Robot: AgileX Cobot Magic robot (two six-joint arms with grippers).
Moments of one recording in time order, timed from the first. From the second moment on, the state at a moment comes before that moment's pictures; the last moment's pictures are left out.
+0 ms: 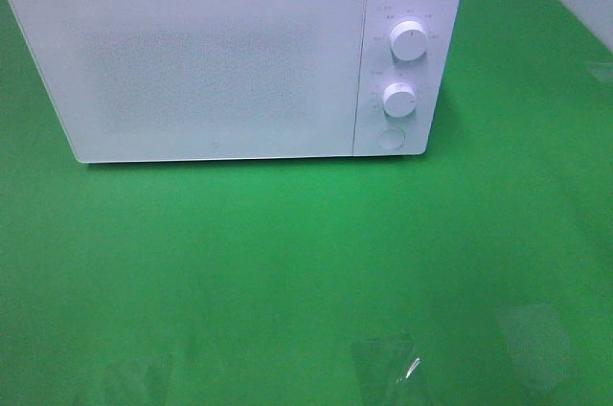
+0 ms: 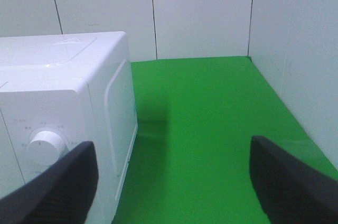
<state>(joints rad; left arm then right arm) 0.06 0.00 -0.52 -0.11 1.08 0.02 0.03 0.84 -0.30 -0.07 -0.46 0.02</state>
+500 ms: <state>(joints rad) 0.06 0.00 -0.52 -0.11 1.08 0.02 0.03 1.15 -0.30 -0.06 -0.74 0.01</state>
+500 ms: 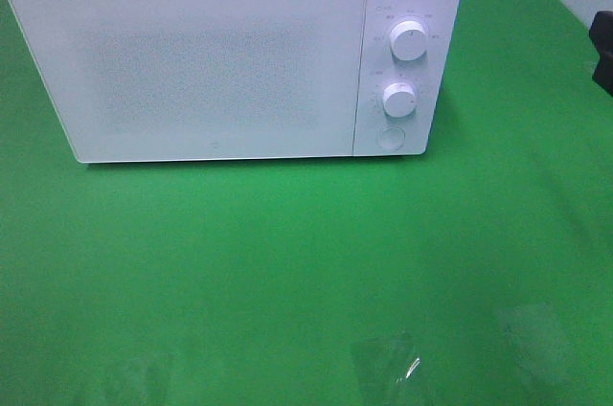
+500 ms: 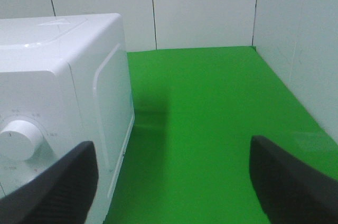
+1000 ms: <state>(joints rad) 0.06 0.00 -0.52 -0.11 1.08 0.02 0.33 1.45 -0.21 0.35 -1.14 -0.25</state>
